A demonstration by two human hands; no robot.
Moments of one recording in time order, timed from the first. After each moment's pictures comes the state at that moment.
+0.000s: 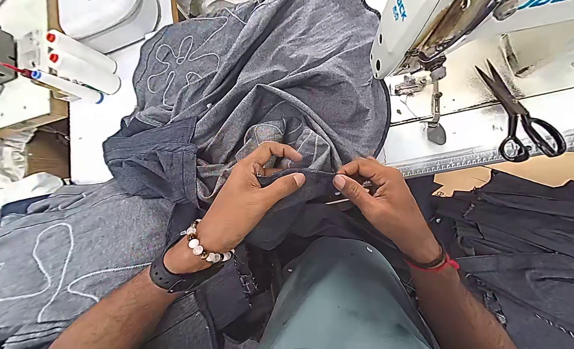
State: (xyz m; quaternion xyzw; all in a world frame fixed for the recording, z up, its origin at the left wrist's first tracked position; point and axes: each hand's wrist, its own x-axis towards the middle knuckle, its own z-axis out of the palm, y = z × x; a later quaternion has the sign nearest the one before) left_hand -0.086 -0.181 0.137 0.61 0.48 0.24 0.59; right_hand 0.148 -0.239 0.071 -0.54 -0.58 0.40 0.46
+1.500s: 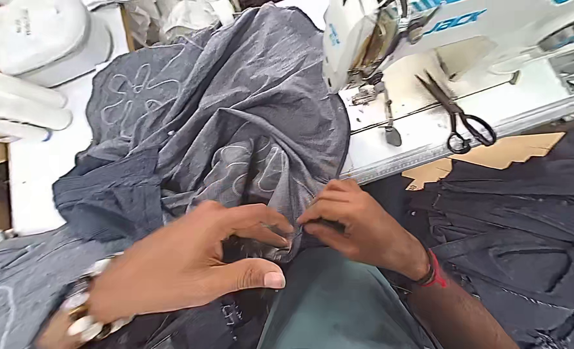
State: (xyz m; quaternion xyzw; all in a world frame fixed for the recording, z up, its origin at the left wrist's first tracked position) left_hand -0.097 -0.160 0.167 0.84 0.24 0.06 0.48; right_hand 0.165 -0.253 0.080 -0.46 -0.76 0.30 0.35
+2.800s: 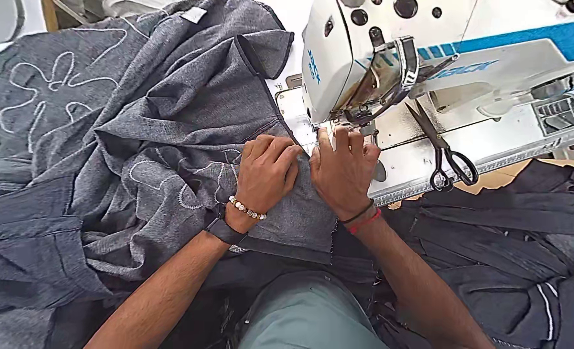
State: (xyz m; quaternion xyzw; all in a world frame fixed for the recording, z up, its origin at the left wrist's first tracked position) left_hand 0.046 -0.072 0.000 0.90 0.36 0.24 0.04; right_hand 0.215 -0.133 0.003 -0.77 -0.63 -0.08 0.08
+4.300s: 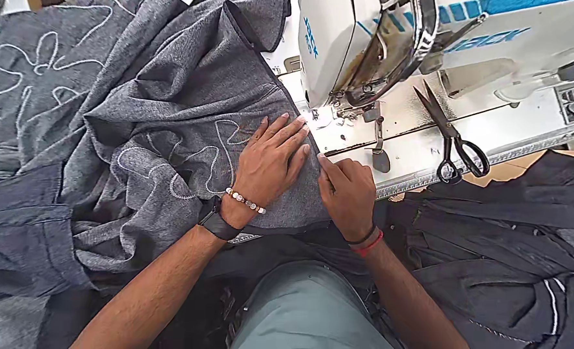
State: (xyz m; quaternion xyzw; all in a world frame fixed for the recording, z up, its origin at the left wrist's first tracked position) left_hand 0.049 -0.077 0.008 0.91 0.36 0.12 0.14; right_hand 0.212 -0.190 -0.020 -0.72 -0.63 -0.02 0.29
